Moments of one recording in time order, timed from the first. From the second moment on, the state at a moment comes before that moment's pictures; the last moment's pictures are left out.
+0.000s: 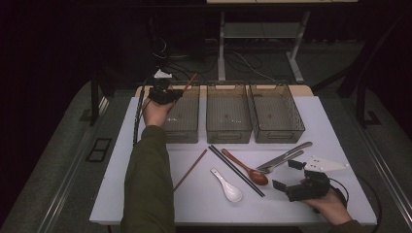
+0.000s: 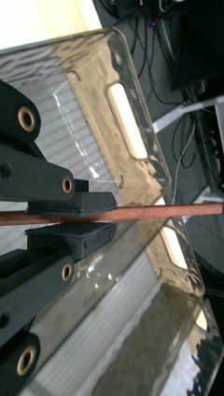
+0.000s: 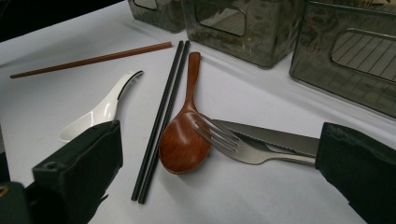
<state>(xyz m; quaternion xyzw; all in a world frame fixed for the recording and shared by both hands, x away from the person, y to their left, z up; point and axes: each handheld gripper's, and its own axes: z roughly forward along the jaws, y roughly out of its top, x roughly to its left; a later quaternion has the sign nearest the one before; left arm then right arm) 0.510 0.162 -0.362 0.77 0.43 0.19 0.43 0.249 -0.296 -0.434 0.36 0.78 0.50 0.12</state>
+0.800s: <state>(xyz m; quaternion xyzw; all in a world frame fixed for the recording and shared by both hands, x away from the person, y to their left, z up) 0.505 0.148 -0.363 0.78 0.43 0.19 0.42 0.249 -0.296 -0.434 0.36 0.78 0.50 0.12</state>
